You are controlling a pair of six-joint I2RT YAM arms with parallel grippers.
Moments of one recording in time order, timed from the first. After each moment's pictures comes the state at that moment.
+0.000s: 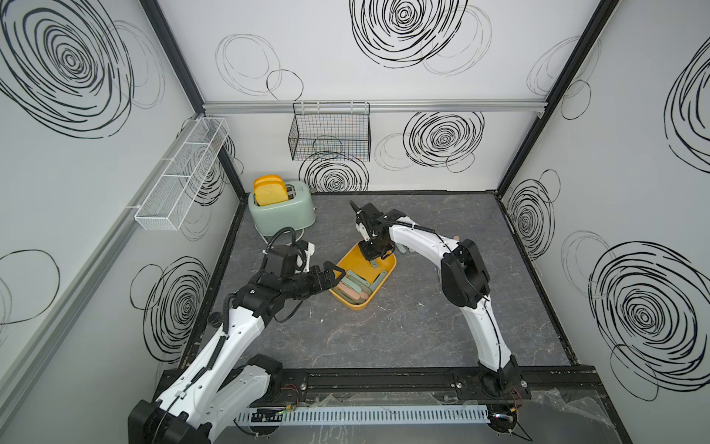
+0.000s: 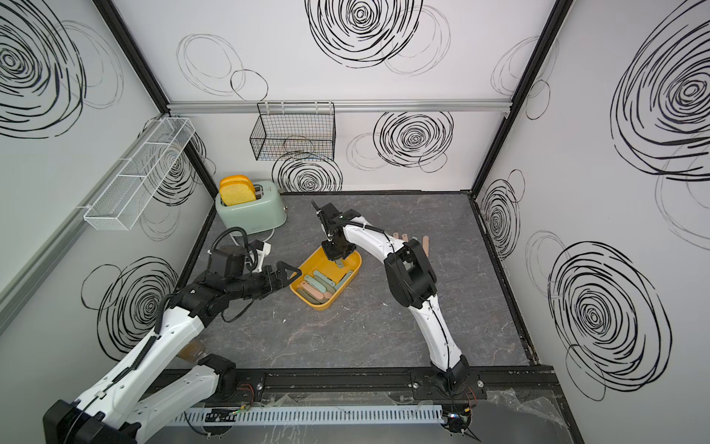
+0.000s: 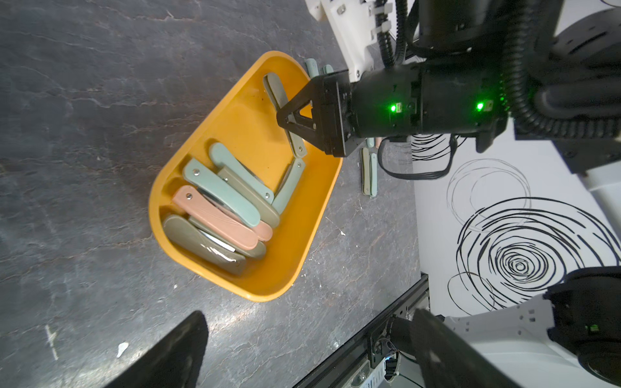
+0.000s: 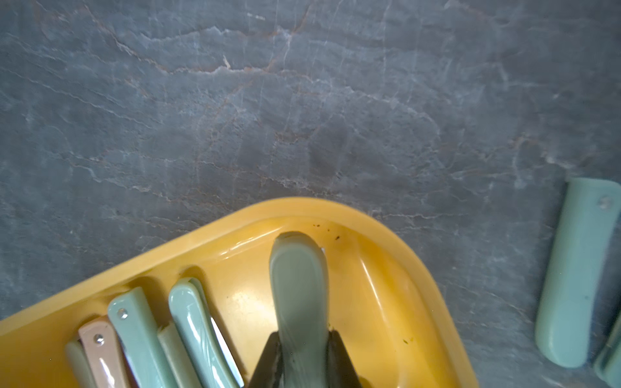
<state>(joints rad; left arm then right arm) -0.33 0.95 0.76 -0.53 0.48 -0.74 0.71 2.26 1.98 -0.97 -0.05 0.23</state>
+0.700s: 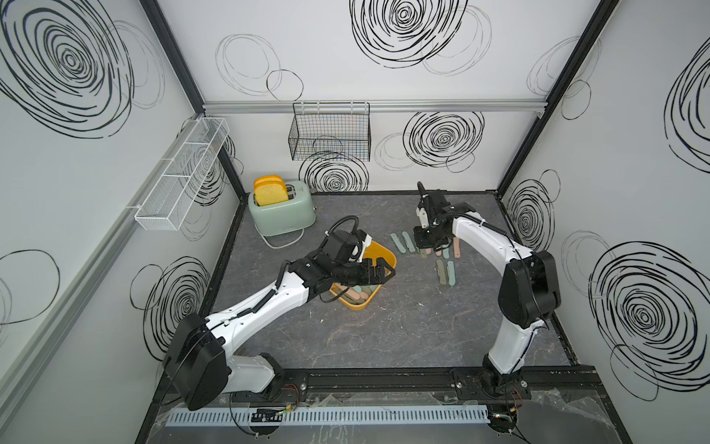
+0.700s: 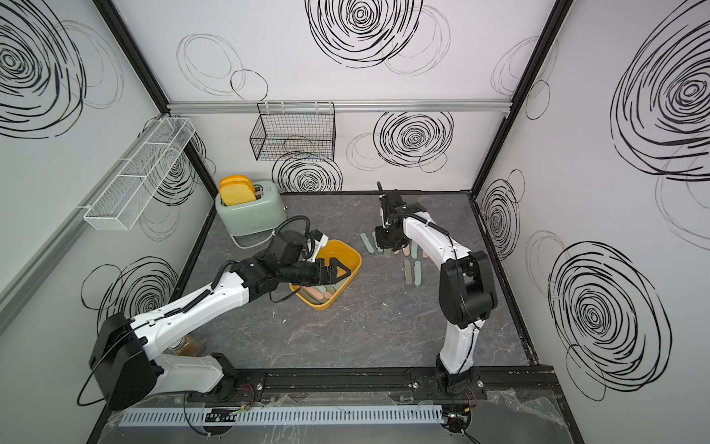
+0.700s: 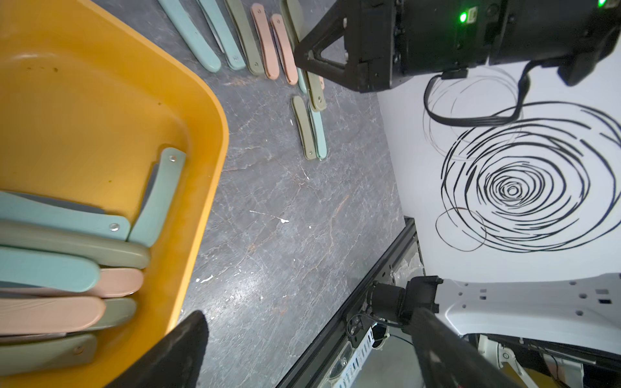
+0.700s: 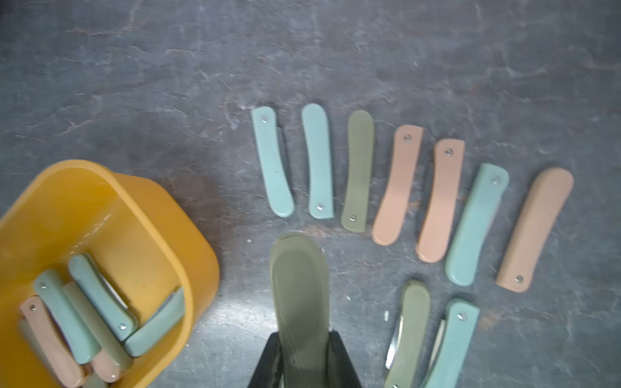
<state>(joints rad) -0.71 1.37 1.02 -0.35 0.42 -0.76 0.36 1.81 1.48 -0.90 -0.04 0.23</state>
